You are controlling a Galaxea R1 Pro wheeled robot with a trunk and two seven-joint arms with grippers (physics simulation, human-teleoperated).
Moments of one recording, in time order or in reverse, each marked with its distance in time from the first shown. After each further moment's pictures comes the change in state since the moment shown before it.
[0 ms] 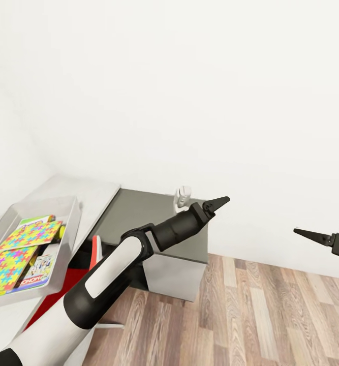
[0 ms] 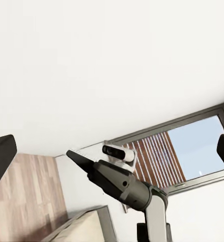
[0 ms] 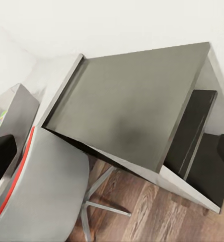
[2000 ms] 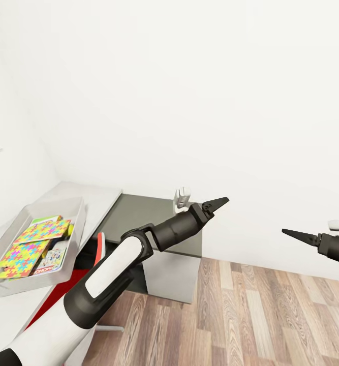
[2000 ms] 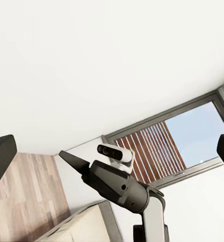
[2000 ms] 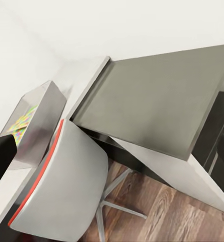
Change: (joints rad) left arm 0.001 0.002 0.001 0.008 0.000 0.000 0.003; right arm -0.030 0.052 0.054 0.000 0.005 0.000 0.000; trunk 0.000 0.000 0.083
